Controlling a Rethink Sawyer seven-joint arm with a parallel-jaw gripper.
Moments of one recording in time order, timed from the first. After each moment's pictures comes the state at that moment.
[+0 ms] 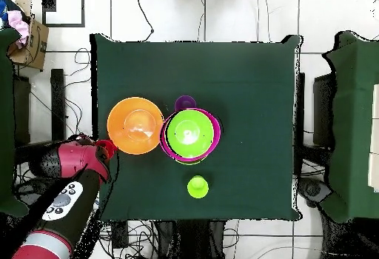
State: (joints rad) arm 0.62 -0.25 -0.37 1.51 0.53 0.37 2.37
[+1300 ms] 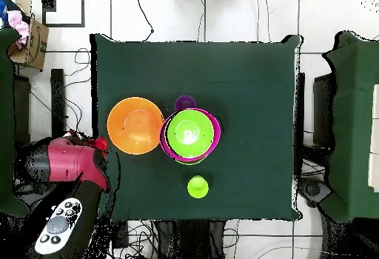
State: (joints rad) arm 0.57 -0.50 -0.37 1.61 0.52 0.49 2.37
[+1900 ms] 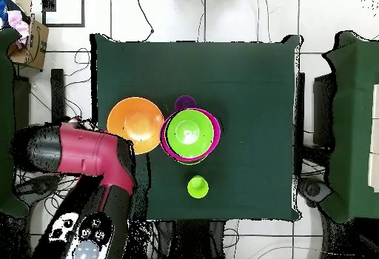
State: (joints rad) arm 0.42 -0.70 -0.37 1.61 0.46 0.70 2.37
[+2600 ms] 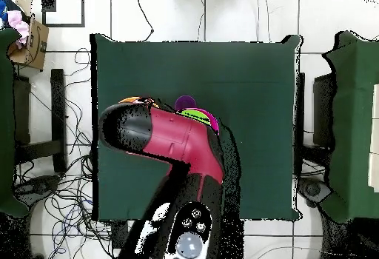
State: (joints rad) arm 0.11 -0.77 -0.31 1.61 0.25 0.70 2.37
